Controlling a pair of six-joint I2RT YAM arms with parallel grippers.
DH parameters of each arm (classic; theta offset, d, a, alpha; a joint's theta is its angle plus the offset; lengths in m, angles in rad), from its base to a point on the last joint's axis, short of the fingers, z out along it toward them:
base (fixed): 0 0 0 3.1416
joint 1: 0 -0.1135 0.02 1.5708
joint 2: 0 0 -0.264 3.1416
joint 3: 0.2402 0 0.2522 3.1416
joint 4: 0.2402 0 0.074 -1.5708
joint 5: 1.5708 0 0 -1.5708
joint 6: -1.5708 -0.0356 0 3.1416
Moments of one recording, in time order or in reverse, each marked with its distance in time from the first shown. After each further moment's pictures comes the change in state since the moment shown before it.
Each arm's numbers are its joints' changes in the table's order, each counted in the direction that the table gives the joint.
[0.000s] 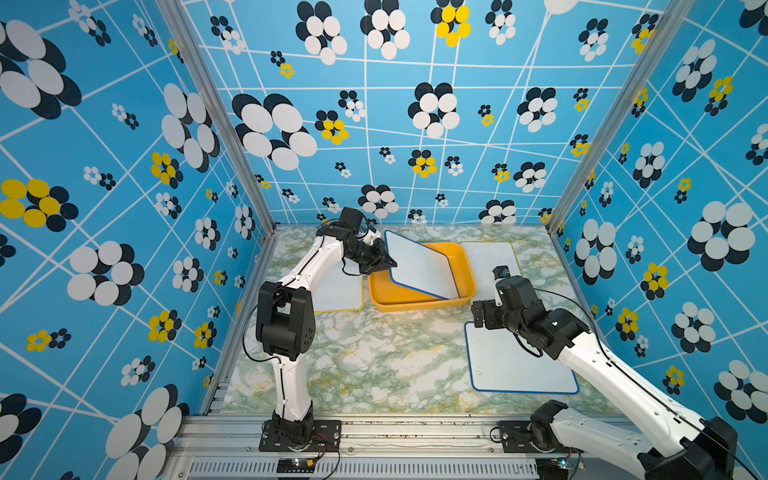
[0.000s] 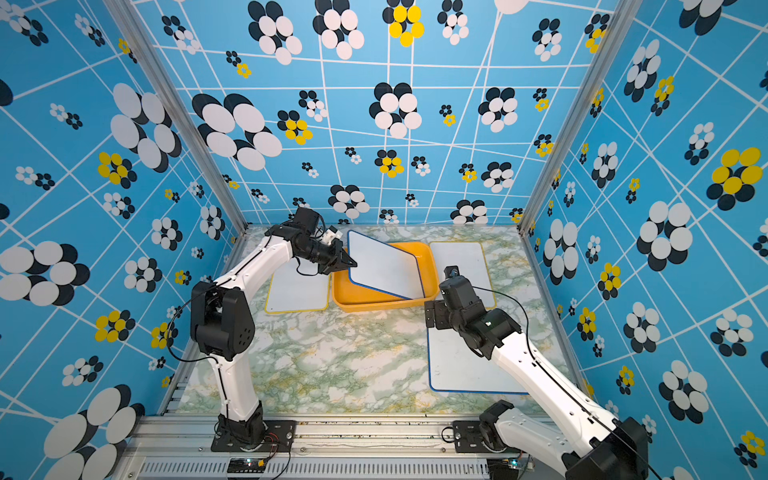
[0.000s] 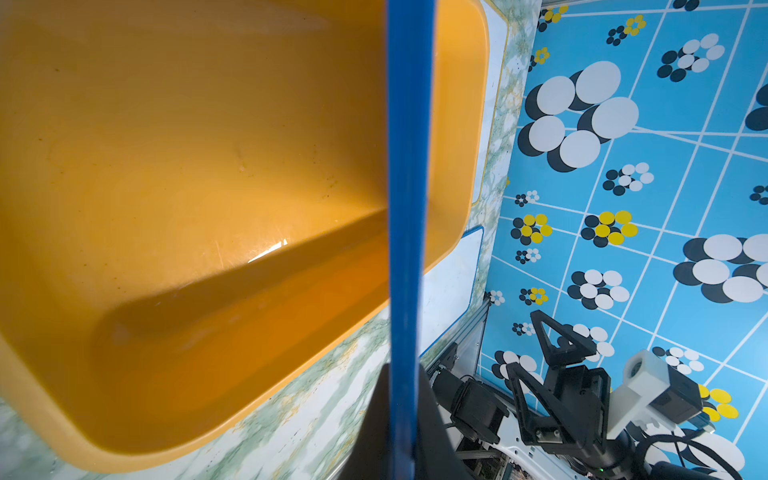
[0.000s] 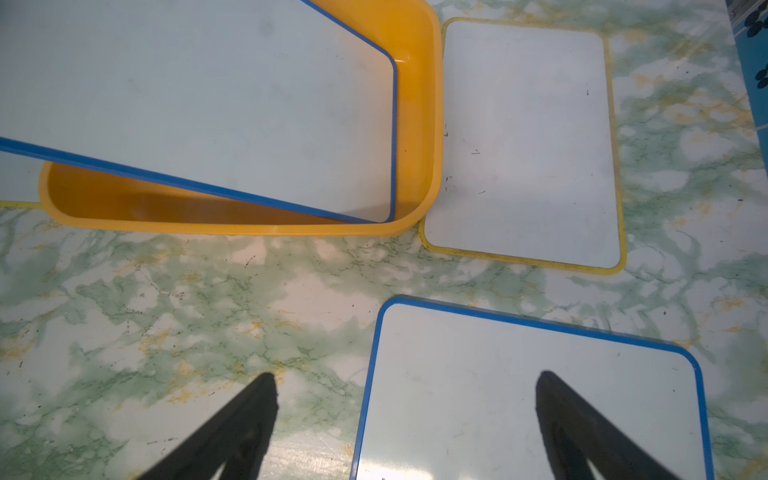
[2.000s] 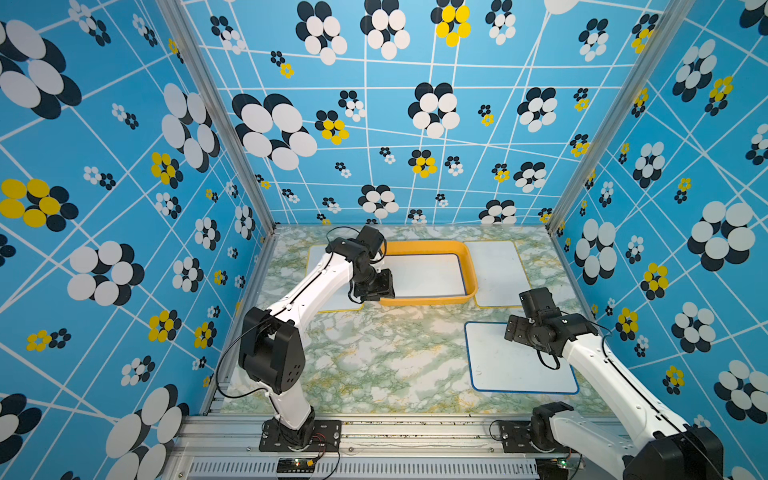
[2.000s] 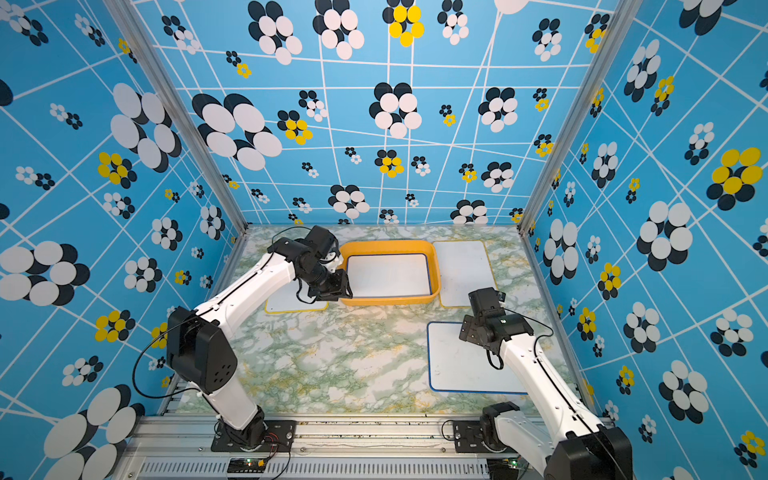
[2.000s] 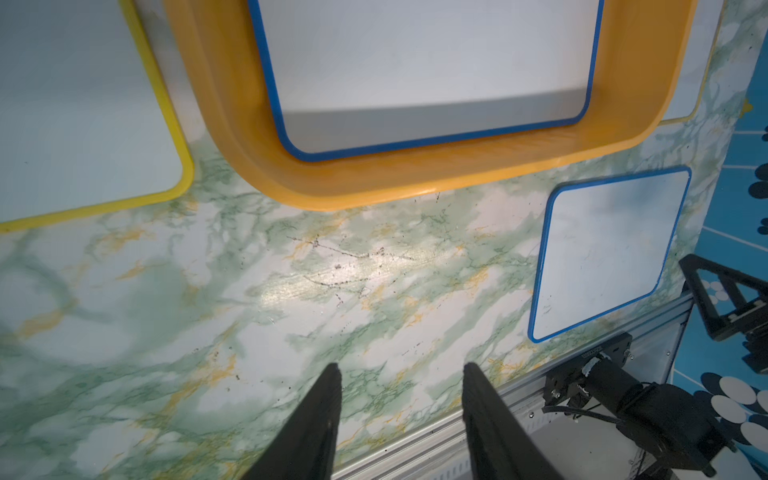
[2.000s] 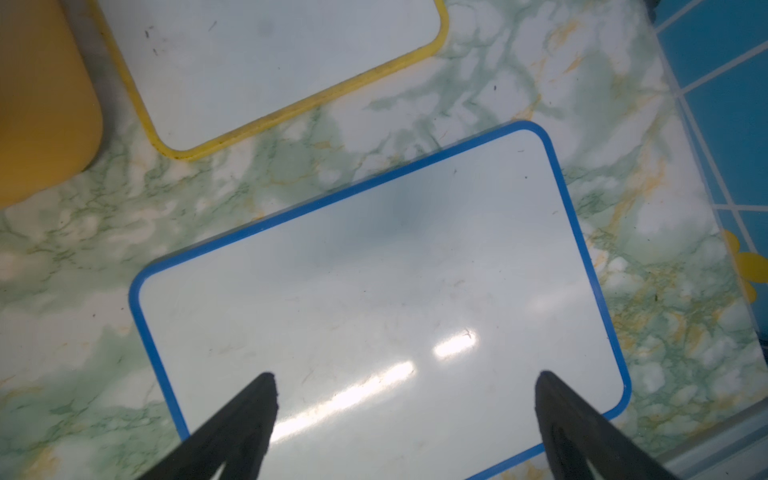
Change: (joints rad) left arm 0.234 -0.290 -0.257 0.227 -0.485 -0.097; right arm 0.364 0.005 -0.151 0.208 0.057 -0.221
